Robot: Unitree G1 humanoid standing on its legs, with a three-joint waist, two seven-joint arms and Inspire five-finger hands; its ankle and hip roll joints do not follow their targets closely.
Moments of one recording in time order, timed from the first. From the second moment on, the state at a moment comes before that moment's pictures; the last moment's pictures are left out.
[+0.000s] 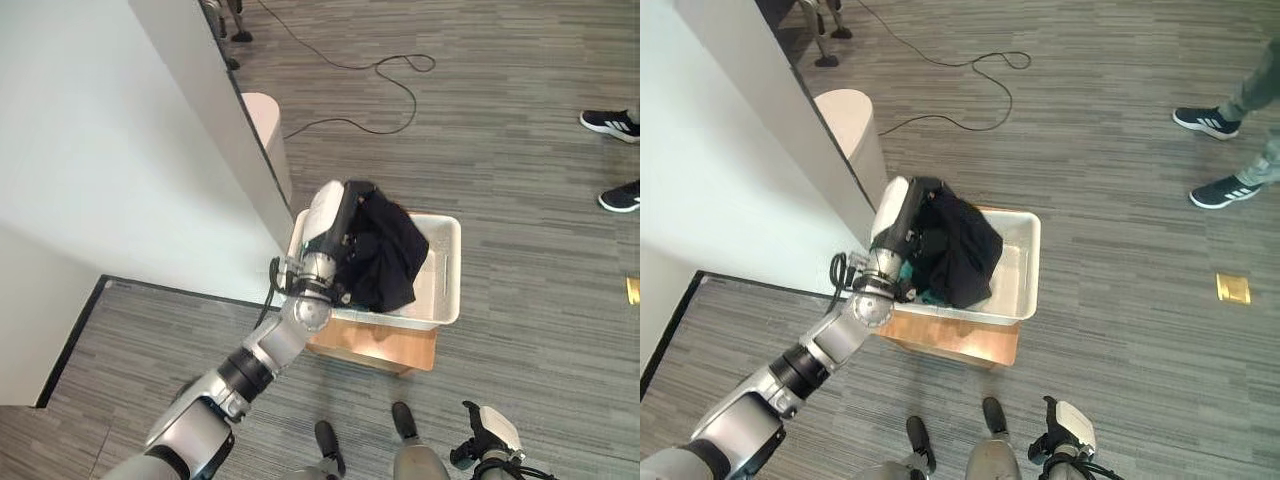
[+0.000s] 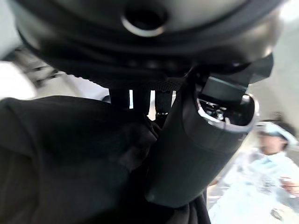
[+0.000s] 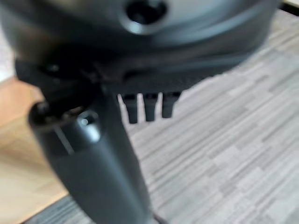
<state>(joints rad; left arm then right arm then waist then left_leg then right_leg) -0.76 0.23 -0.62 0.30 0.18 0.05 0.54 0.00 -0.38 0.32 0.98 -0.36 0.06 -0.43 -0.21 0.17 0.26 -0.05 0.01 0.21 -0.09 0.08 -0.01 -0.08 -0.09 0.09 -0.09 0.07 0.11</state>
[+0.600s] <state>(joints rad) -0.92 0.28 -0.66 0.61 0.28 0.11 0.57 -0.18 -0.39 0.40 1.00 -0.34 0.05 -0.45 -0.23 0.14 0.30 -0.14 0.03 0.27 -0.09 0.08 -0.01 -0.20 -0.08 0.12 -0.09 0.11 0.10</state>
